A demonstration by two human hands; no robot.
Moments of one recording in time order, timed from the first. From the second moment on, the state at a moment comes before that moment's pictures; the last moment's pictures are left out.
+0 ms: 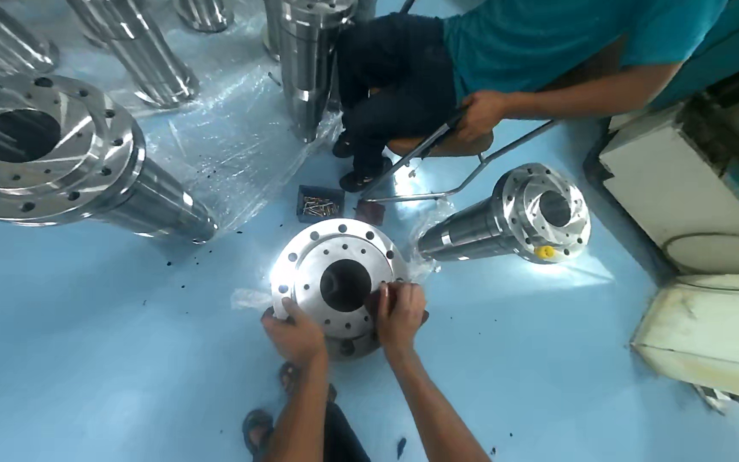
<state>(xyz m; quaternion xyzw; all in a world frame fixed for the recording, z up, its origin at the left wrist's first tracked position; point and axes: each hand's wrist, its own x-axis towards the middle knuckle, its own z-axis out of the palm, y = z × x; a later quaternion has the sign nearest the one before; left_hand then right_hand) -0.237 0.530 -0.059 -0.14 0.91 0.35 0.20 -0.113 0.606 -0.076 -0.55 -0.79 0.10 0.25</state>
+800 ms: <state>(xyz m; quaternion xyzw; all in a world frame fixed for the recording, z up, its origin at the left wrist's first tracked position) -0.237 0.537 -0.062 -0.16 0.92 0.31 0.20 -0.085 0.568 -0.014 -0.71 -0.56 0.43 0.05</state>
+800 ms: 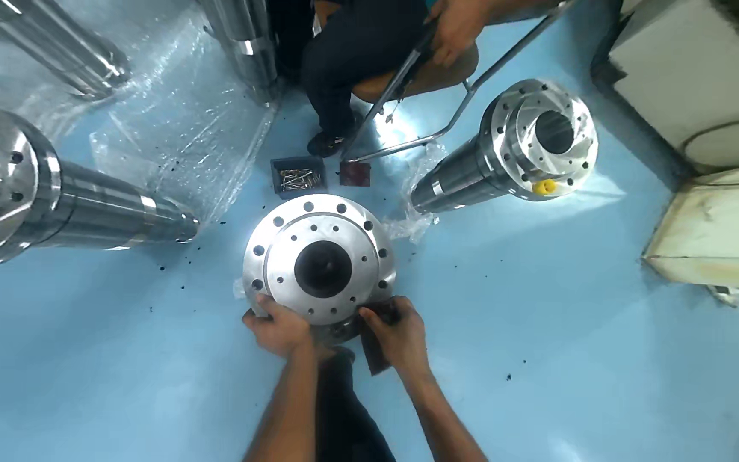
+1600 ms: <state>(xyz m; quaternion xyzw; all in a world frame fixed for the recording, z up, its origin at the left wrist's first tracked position) -0.236 0.537 -0.062 -0.15 0.92 0.31 0.19 -0.106 0.564 -0.021 -0.74 -0.45 0.48 0.13</state>
